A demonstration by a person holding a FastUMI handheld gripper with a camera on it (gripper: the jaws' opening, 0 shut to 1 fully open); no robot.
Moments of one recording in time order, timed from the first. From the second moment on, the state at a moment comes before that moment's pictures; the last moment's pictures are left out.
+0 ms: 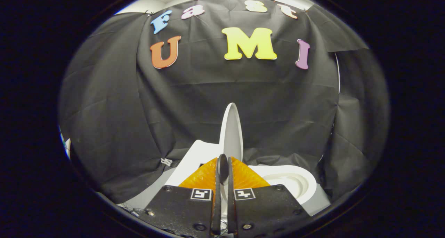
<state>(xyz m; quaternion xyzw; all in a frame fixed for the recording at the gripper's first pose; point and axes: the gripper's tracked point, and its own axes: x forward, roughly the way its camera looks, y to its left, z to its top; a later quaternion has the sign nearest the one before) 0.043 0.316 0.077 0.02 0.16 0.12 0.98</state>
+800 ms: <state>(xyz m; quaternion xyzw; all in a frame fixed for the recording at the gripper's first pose) -0.022 0.256 0.153 0.07 -0.03 0.21 0.97</state>
